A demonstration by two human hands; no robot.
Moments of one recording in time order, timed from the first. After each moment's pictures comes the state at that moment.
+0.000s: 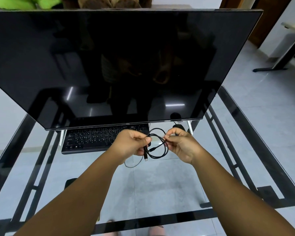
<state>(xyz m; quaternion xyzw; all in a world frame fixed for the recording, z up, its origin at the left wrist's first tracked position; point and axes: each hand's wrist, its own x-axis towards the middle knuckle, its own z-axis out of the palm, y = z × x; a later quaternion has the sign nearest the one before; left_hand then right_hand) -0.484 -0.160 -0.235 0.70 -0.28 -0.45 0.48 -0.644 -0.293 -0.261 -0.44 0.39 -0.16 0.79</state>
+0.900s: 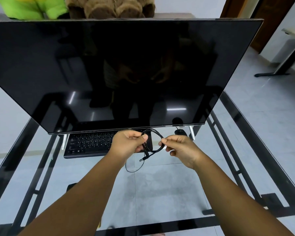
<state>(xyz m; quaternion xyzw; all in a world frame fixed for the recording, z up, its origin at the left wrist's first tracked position) -0.480 -0.160 -0.228 0.70 -0.20 -0.39 0.57 -0.642 -0.283 -0.247 -0.60 0.36 -0.11 0.70</state>
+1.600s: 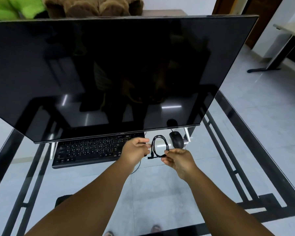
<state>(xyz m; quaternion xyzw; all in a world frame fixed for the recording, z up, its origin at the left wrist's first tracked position) -0.490 -0.210 -0.285 0.69 -0.17 -0.46 0.53 -0.643 -0.298 -0.309 -0.38 0.53 -0.22 0.73</state>
